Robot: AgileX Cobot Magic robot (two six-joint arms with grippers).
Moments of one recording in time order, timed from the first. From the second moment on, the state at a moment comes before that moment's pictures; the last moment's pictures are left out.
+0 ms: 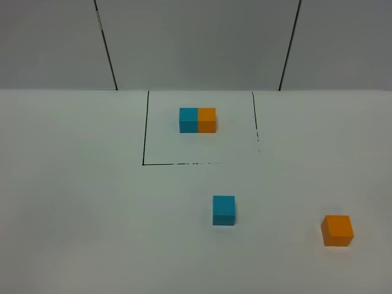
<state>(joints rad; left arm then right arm) -0.01 0.05 -0.51 -0.23 1.08 0.16 -0.01 -0.01 -0.49 -0.08 1.06 0.24</state>
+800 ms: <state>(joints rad) -0.01 0.05 -0.51 -0.23 1.08 0.16 -0.01 -0.01 -0.49 -0.08 1.06 0.24</state>
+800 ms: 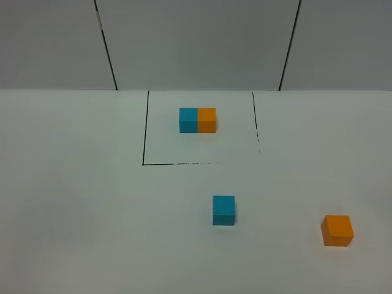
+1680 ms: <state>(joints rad) -0.01 0.05 -0.51 -0.23 1.08 0.16 -0.01 -0.01 -0.49 -0.08 1.06 0.24</state>
